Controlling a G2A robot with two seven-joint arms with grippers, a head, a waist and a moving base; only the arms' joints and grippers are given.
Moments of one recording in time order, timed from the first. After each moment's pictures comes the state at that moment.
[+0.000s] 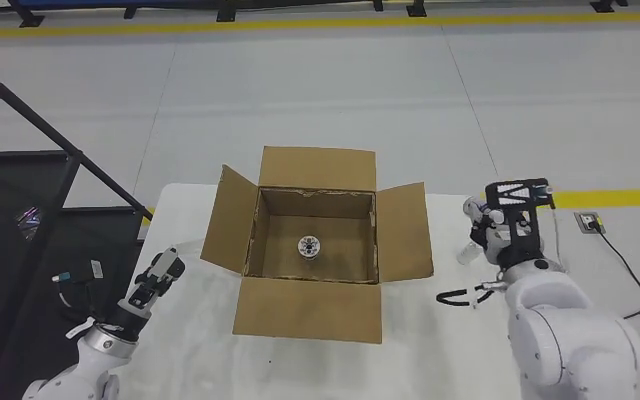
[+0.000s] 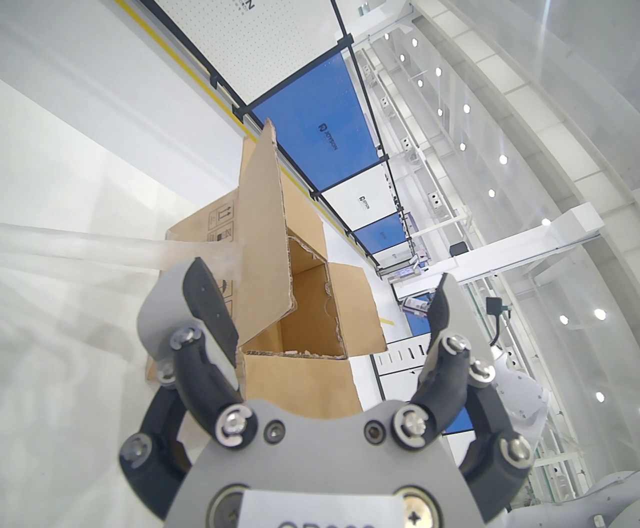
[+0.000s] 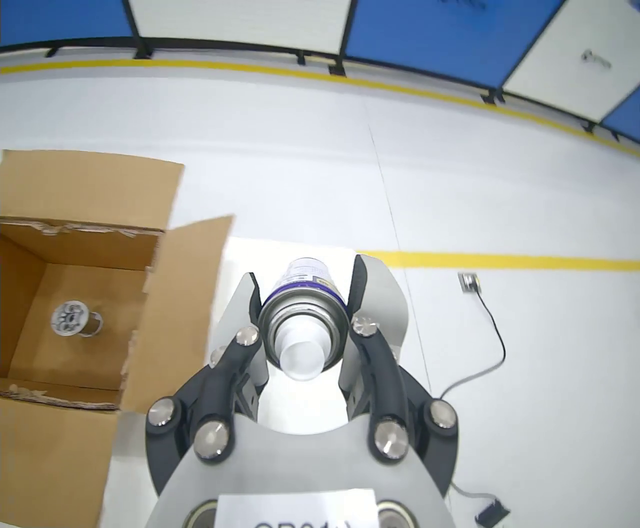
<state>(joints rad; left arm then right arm) 1.52 -1.16 -1.83 -1.87 -0.04 -0.32 -0.45 -1.04 -1.38 1.44 -2.18 -1.59 0.03 1.03</state>
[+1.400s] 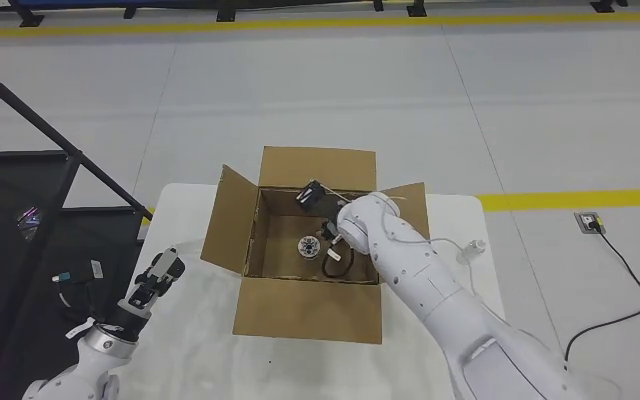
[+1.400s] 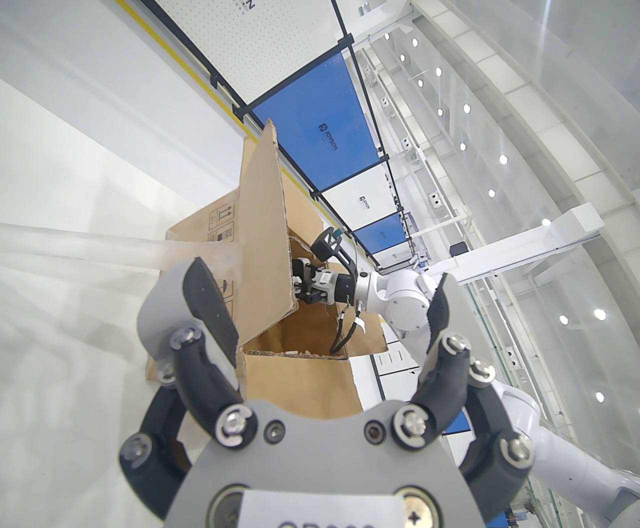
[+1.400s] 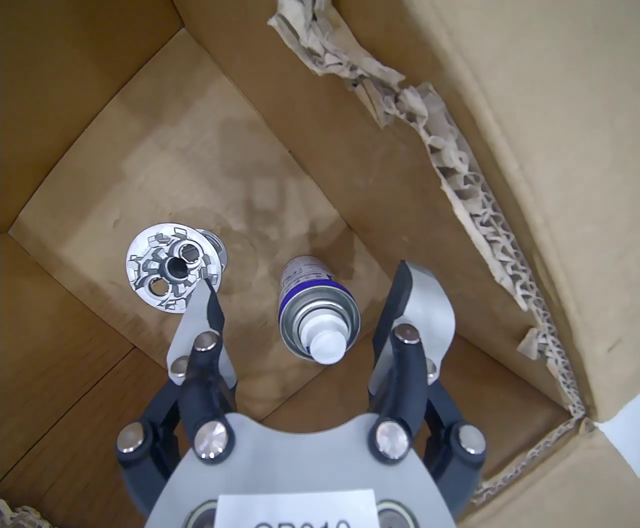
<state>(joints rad) 1.52 -1.16 -1.83 -1.87 -0.04 -0.32 -0.45 -0.18 -1.67 0.70 -0.56 -1.17 -0.23 0.77</state>
